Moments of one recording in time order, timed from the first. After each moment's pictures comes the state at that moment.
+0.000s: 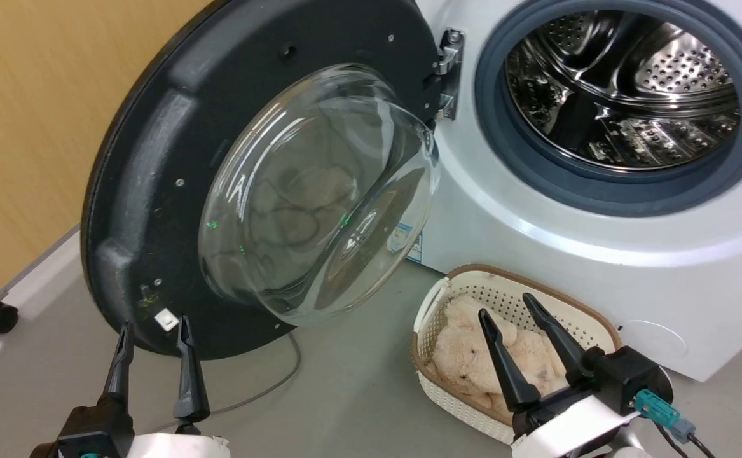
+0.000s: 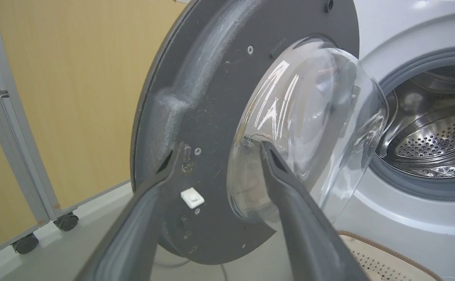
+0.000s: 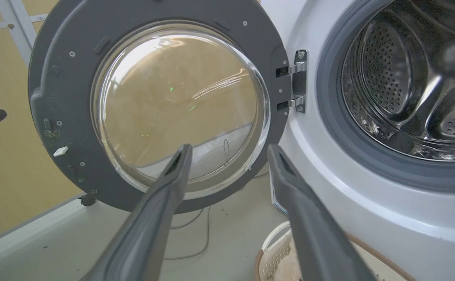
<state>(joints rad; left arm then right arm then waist) 0.11 0.05 0.02 -0.11 -0.15 0.09 -0.21 -0.09 -0.08 0.27 0.14 0.22 0.13 -0.21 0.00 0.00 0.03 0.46</state>
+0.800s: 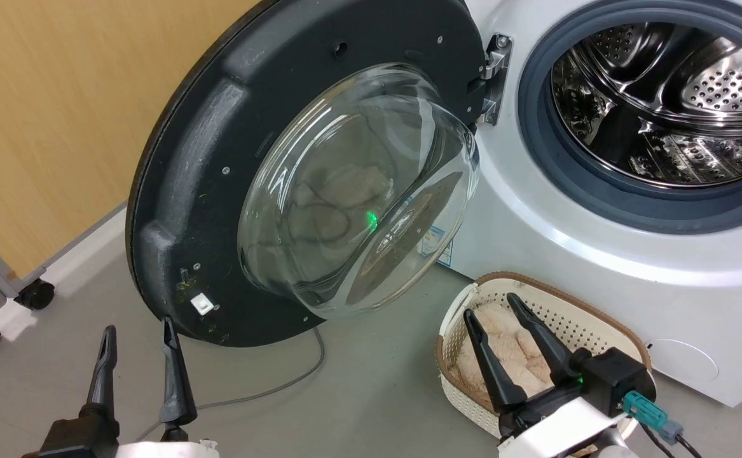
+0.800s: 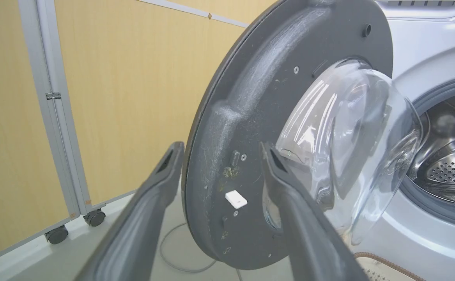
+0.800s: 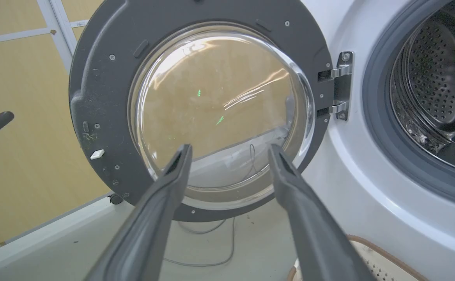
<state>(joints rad) 0.12 0.05 0.05 -0.13 -0.17 0.09 -0.26 -0.12 -0.08 0.33 0.17 0.27 0.13 -0.26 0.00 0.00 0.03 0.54</state>
